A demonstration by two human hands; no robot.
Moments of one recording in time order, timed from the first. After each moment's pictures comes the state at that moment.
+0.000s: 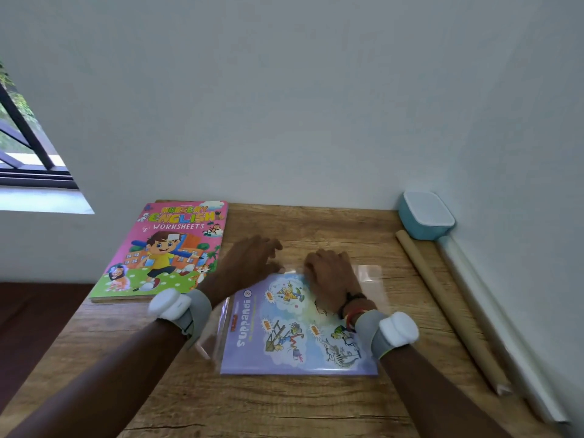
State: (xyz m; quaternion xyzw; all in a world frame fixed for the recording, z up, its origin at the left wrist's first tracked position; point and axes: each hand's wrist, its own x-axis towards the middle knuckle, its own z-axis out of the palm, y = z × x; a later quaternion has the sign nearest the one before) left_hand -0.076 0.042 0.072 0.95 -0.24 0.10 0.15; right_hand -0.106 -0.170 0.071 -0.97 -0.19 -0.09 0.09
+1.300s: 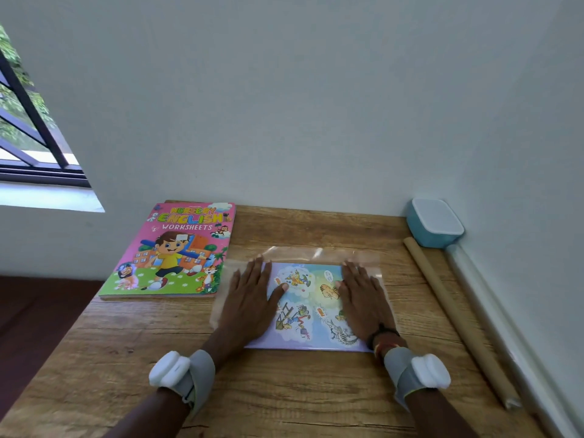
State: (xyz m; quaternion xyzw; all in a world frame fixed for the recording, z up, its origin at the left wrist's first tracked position) left_hand -0.137 0.029 0.011 0.98 -0.06 0.07 0.16; right_hand -0.122 -0.214 0.026 -0.99 -0.07 -0.04 0.13
